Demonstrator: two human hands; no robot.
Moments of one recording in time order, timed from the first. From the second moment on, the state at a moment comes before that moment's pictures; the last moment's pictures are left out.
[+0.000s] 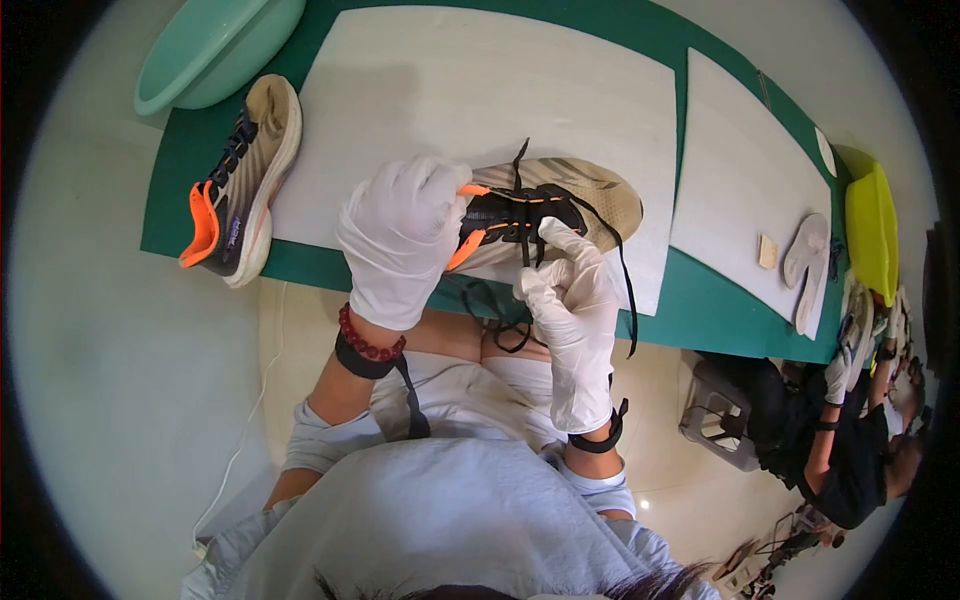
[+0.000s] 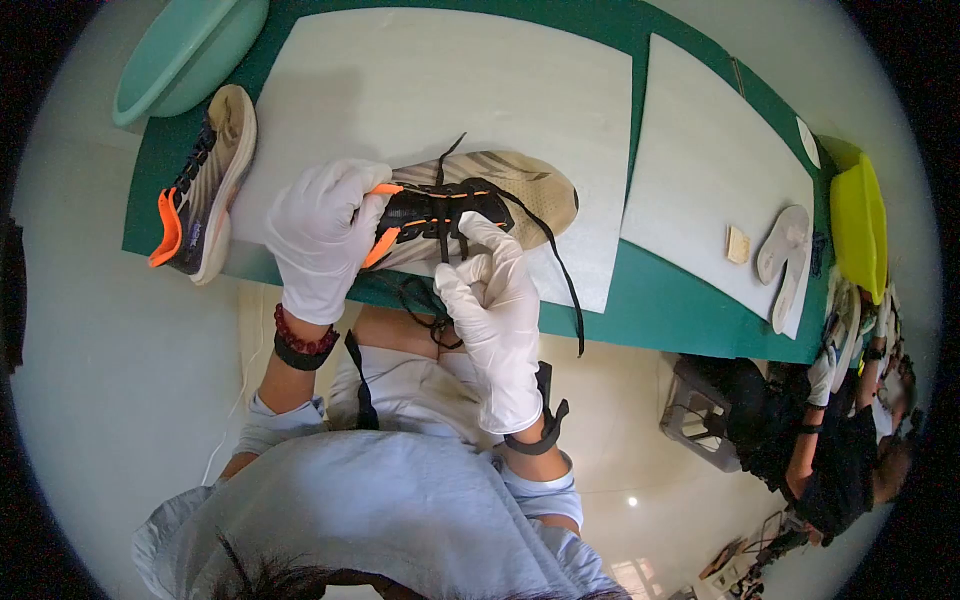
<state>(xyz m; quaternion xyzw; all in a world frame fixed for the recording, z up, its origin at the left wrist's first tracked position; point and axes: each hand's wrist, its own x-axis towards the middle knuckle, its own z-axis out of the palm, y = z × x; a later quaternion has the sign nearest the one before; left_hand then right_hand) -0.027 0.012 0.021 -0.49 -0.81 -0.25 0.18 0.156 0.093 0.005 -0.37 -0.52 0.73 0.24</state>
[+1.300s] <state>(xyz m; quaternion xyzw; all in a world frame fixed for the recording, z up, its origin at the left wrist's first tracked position) -0.027 0.012 0.021 -0.49 -0.82 -0.25 0.17 0.196 0.085 0.000 -0.37 -0.75 0.51 0.21</state>
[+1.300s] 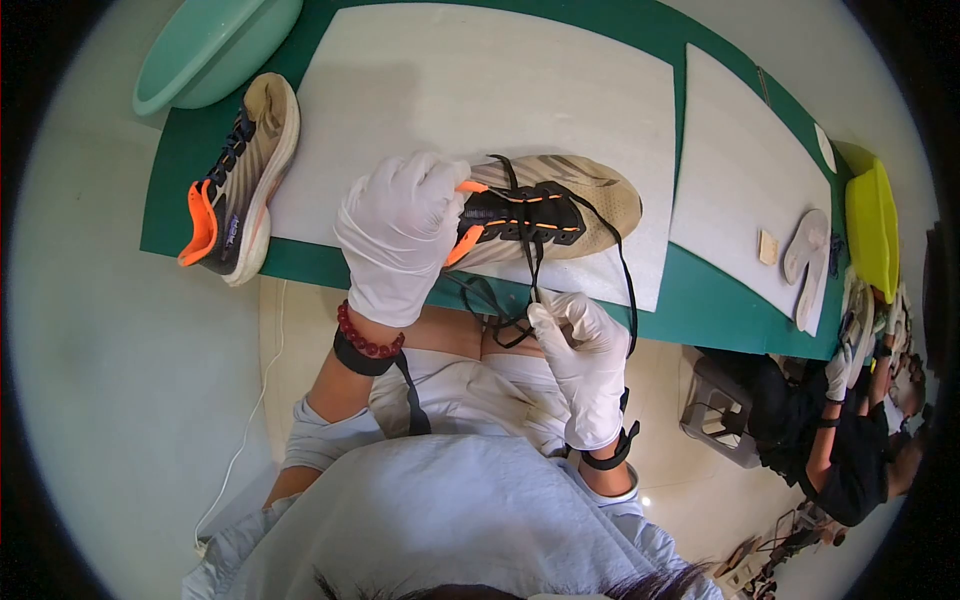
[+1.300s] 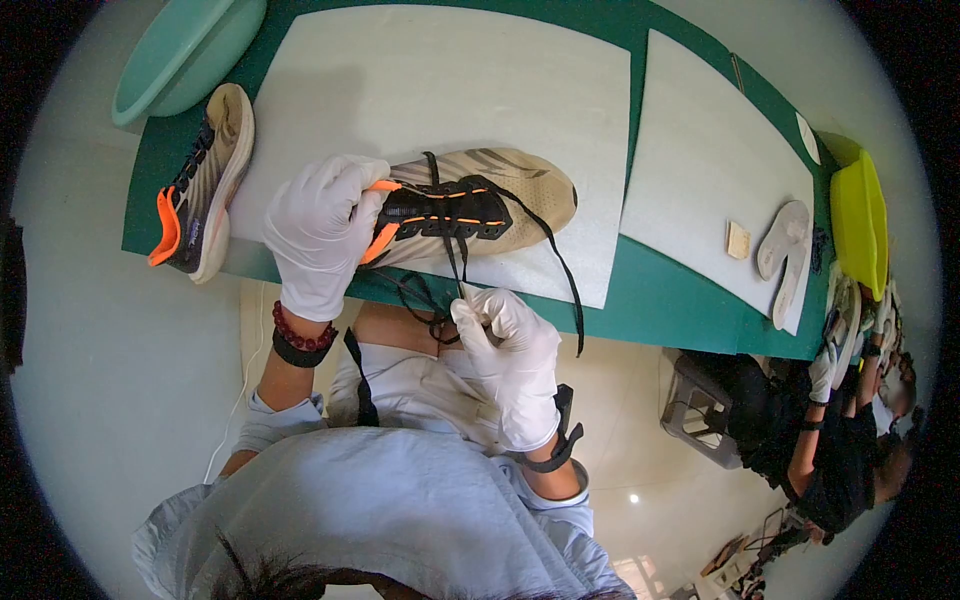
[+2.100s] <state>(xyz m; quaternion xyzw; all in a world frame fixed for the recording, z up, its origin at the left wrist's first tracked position) -0.026 0.013 0.023 -0.49 -0.82 -0.25 0.17 0.206 0.079 0.008 -0.36 -0.76 0.51 0.17</state>
